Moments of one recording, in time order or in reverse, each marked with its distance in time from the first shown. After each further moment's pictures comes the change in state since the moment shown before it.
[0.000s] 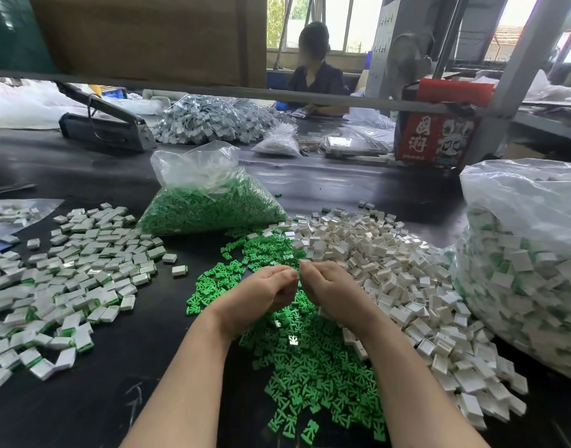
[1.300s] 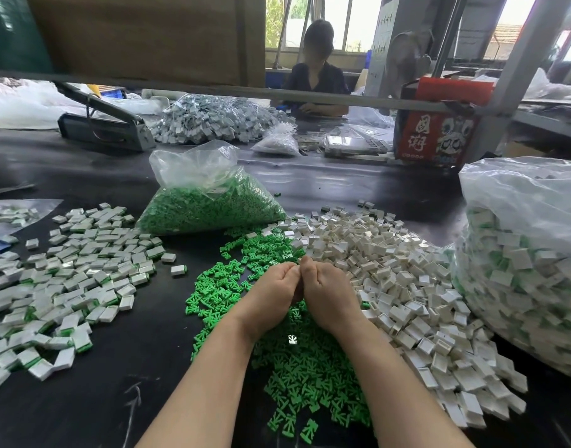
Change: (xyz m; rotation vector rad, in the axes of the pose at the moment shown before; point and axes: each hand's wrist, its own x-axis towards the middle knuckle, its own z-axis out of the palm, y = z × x) left_hand 0.013 0.002 0.028 0.049 0.248 -0.042; right_hand 0.004 0.008 0.019 -0.312 0.265 0.017
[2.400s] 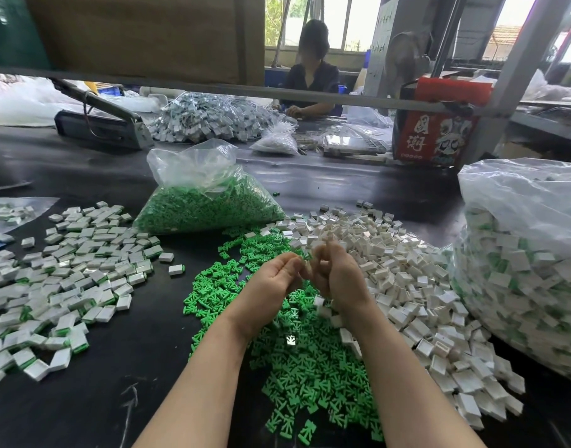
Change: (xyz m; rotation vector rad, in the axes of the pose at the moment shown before) left_hand -0.001 0.000 -0.005 -0.168 -0.066 0.113; right_hand 0.006 -0.002 -0.020 0.789 -0.046 0.227
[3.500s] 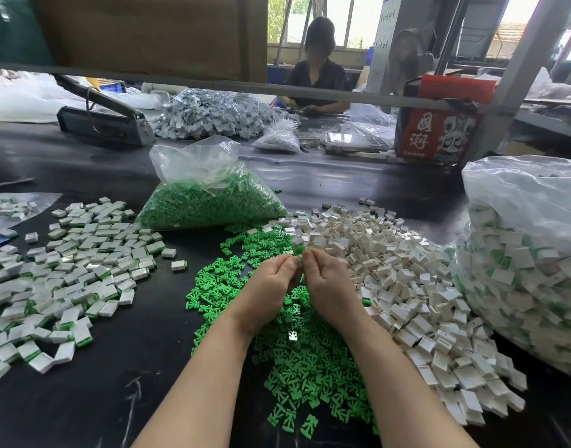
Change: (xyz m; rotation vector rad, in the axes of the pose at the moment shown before) left_hand 0.000 -0.004 -0.001 0.022 0.081 -0.030; right_hand -0.003 0.012 0.013 -0.562 0.045 -0.229
